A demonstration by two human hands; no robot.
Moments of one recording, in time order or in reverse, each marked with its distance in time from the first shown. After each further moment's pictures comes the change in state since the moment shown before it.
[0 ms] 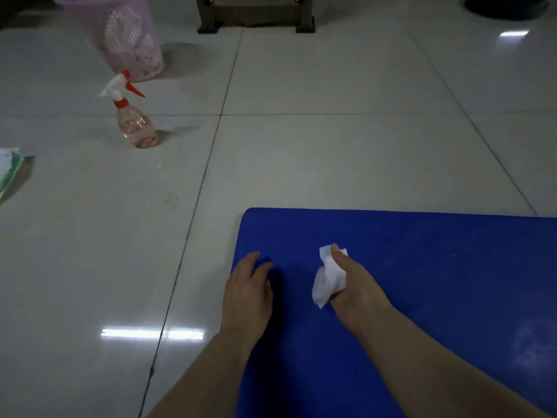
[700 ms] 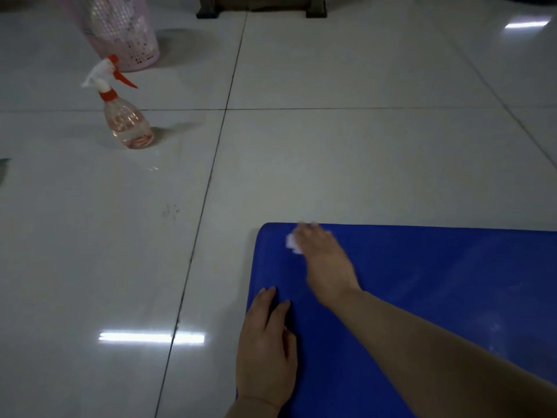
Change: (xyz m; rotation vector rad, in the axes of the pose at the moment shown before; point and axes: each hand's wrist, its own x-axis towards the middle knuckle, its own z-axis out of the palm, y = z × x) left_hand -0.008 -0.030 0.035 -0.175 0.081 -0.024; right_hand 0.130 0.022 0.058 -1.698 -0.053 -0.902
